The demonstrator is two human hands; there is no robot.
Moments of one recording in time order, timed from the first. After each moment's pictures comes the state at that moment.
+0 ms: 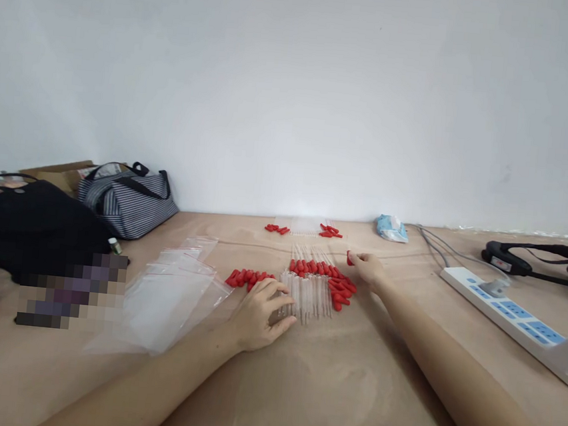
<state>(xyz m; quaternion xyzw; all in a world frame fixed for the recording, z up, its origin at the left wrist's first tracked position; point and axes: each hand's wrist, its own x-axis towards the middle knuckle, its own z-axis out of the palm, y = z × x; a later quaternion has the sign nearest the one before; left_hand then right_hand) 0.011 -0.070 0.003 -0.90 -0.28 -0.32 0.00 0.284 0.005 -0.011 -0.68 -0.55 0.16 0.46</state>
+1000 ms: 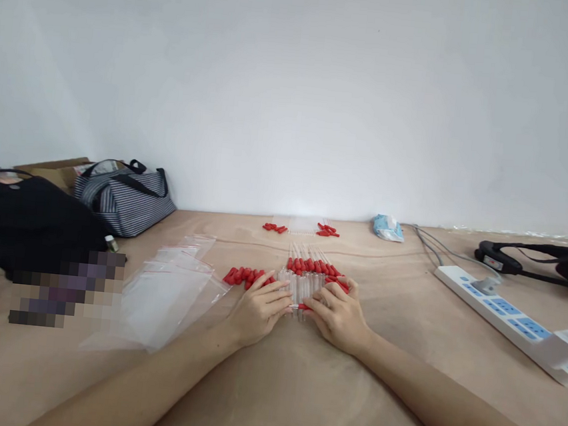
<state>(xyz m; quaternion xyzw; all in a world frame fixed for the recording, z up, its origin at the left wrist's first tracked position) 0.015 -0.063 -0.002 -0.90 -0.19 -0.37 0.11 0.216 -0.094 -0.007 -0.35 -0.82 -0.26 0.37</state>
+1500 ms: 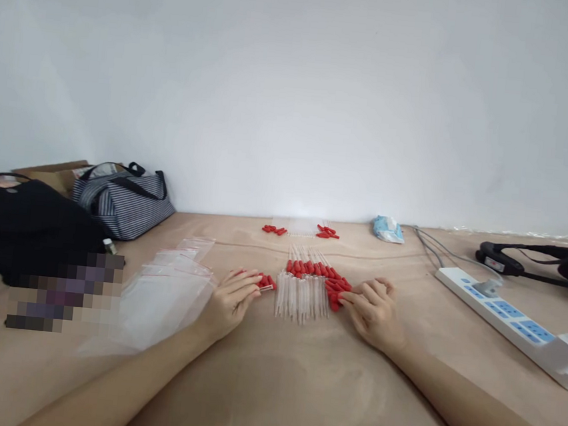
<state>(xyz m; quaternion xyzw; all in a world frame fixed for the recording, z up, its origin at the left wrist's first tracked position) -0.022 -0.050 -0.001 -0.86 -0.25 -0.42 0.12 0.262 -0.093 -0.011 -0.43 -0.77 -0.24 0.40</state>
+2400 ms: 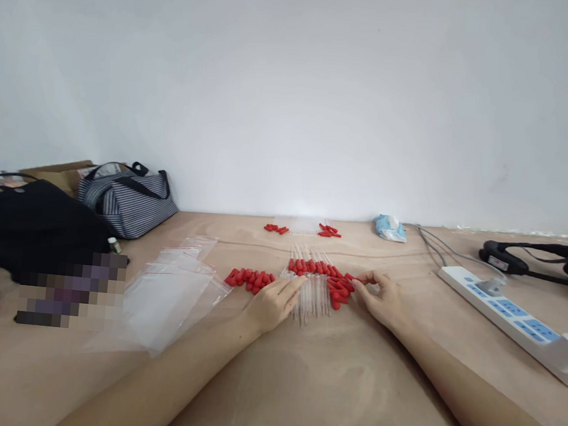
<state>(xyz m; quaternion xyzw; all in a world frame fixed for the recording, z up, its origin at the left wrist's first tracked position) 0.036 -0.048 -0.011 -0.89 -0.24 -0.38 0.12 0.292 -0.068 -0.020 -0.64 -0.64 0.05 0.43</state>
